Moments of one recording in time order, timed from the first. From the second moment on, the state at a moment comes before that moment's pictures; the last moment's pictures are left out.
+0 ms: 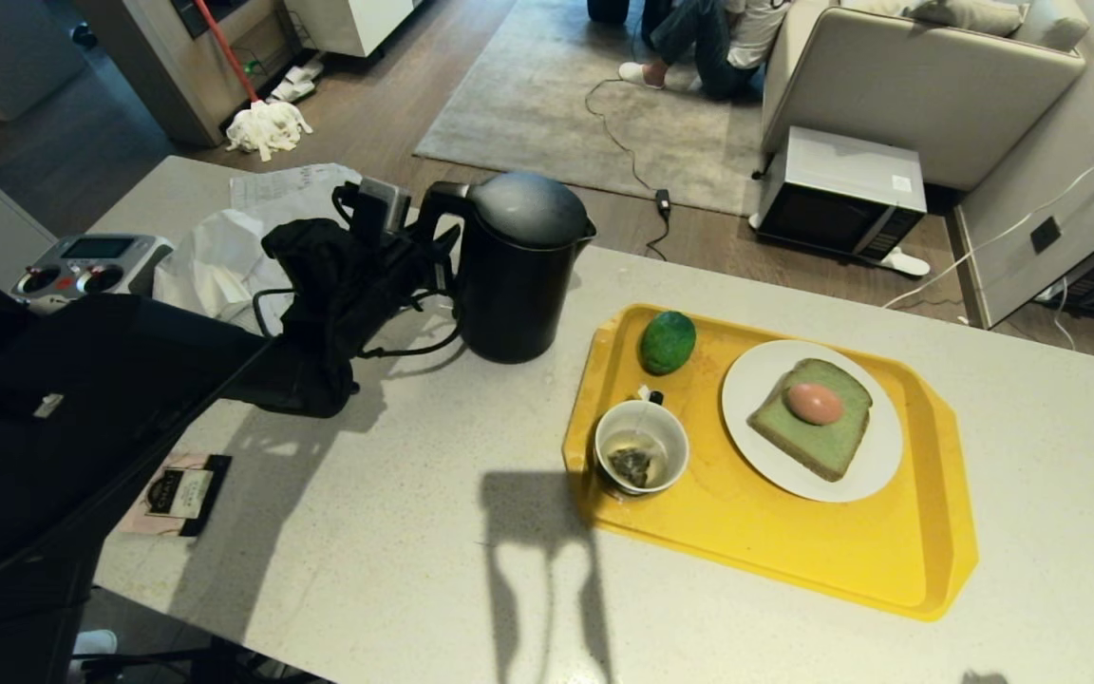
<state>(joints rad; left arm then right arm) -0.26 2.31 -1.64 -1.03 -0.22 0.17 -0.01 0.00 -0.05 0.13 0.01 -0.05</state>
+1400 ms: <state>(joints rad) -0.25 1.84 -1.74 -0.67 -0.20 0.13 -0.01 0.00 -0.05 0.13 0.01 -0.05</state>
